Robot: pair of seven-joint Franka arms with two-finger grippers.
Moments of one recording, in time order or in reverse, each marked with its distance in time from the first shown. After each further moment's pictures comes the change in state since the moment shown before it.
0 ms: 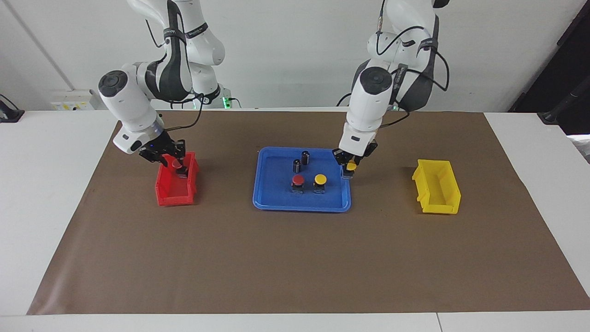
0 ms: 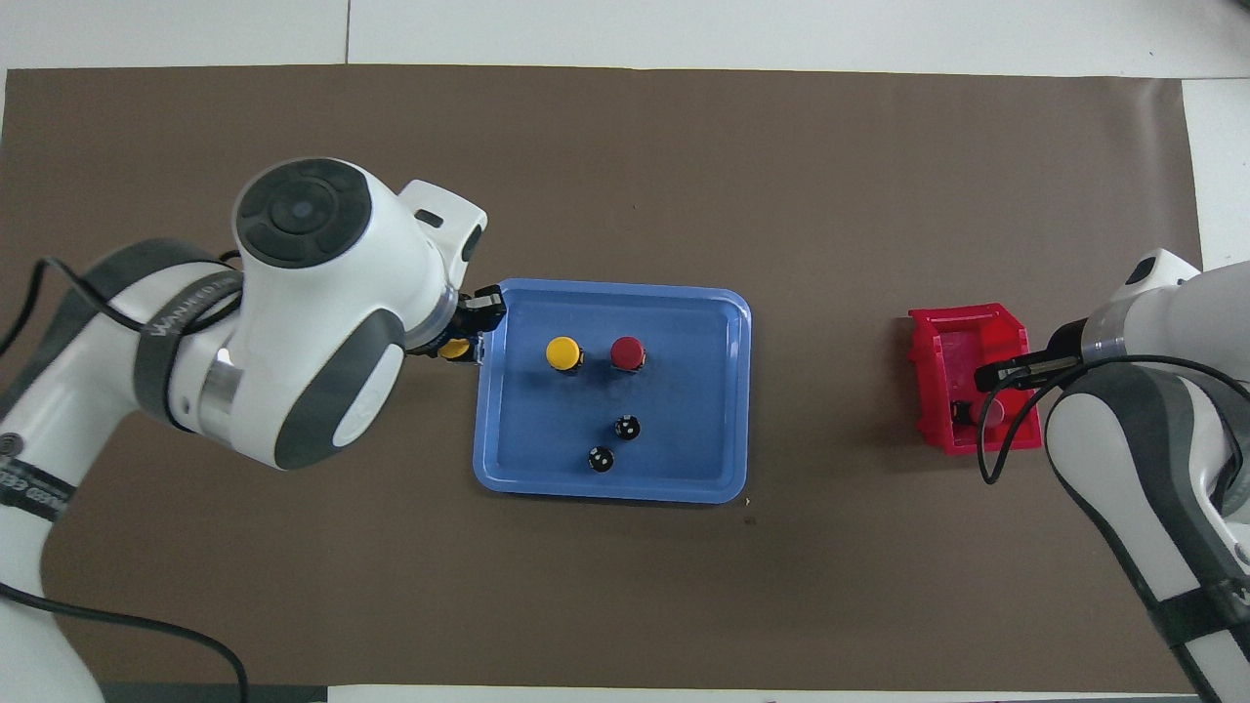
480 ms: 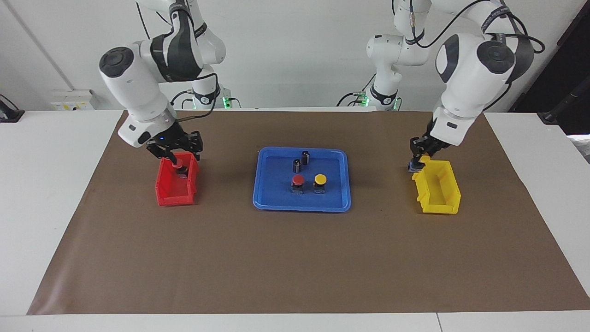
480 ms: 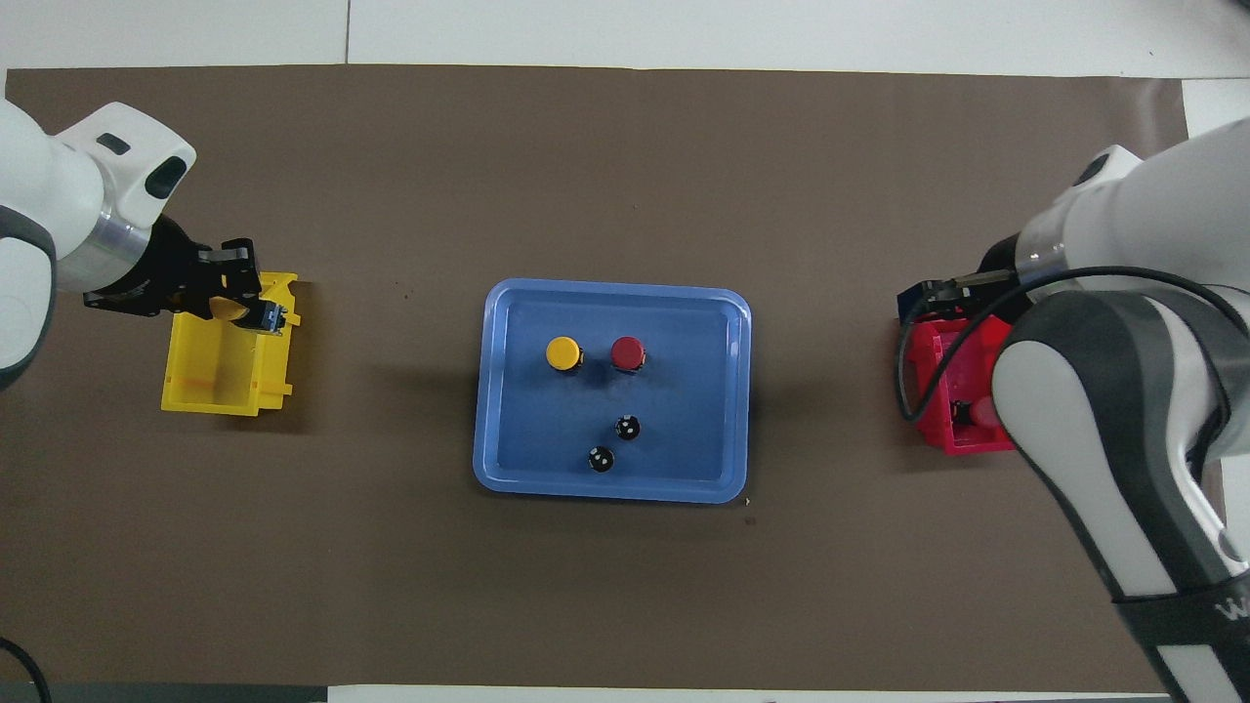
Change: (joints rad) left arm 0.312 -0.066 0.018 -0.009 0.012 -0.090 0.440; right arm 0.315 0.153 0.009 0.375 -0.013 -0.153 0.445
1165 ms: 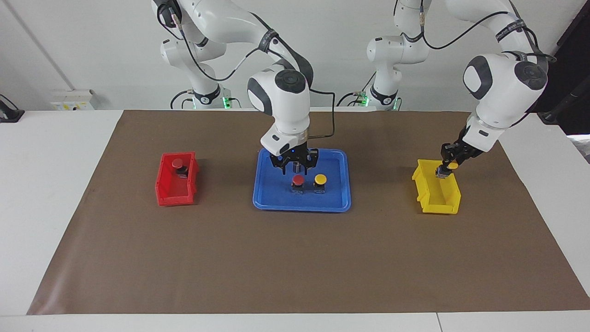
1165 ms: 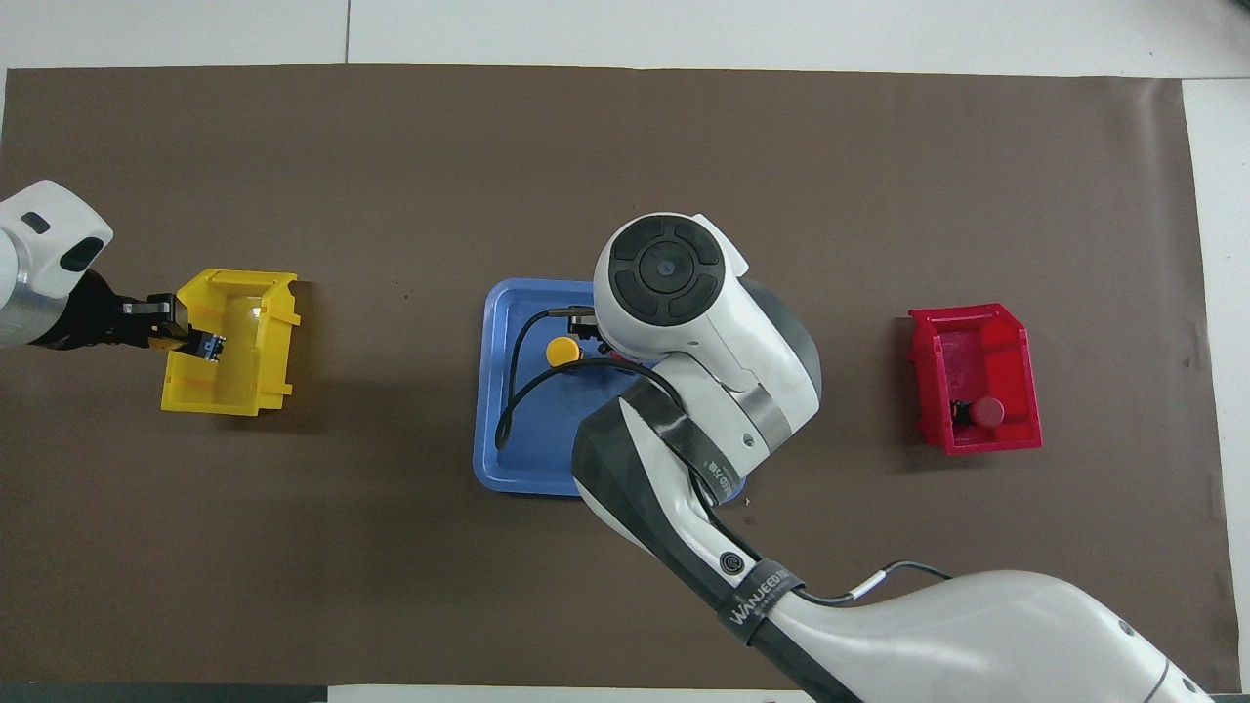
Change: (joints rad) left arm 0.143 -0.072 -0.002 -0.259 0.002 0.254 0.239; right arm 0.378 0.325 0.001 0.155 -0.217 0.182 0.548
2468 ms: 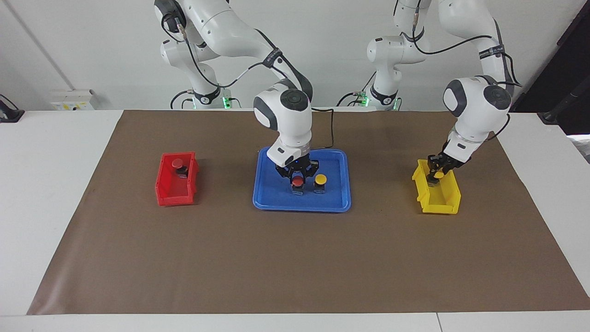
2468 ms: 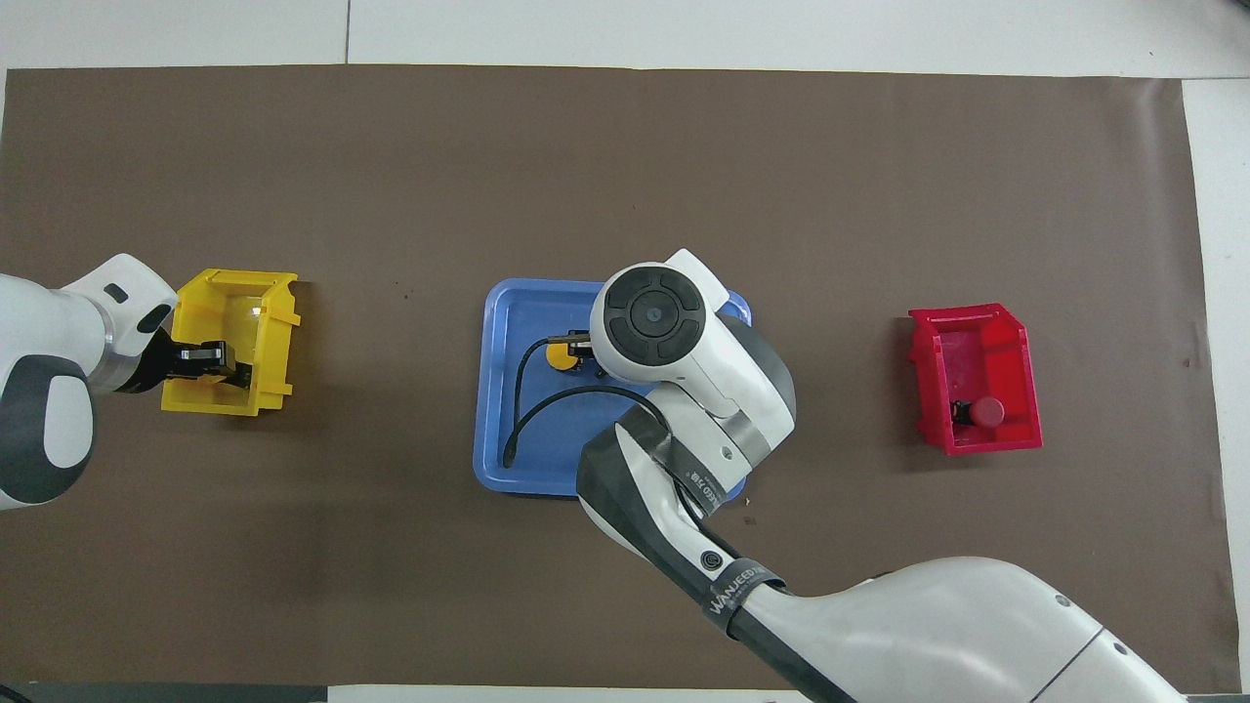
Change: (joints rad) left arm 0.023 0.000 -0.006 -0.241 0.000 0.280 0.024; right arm 0.011 0.006 -0.007 -0.094 -0.023 0.118 0.014
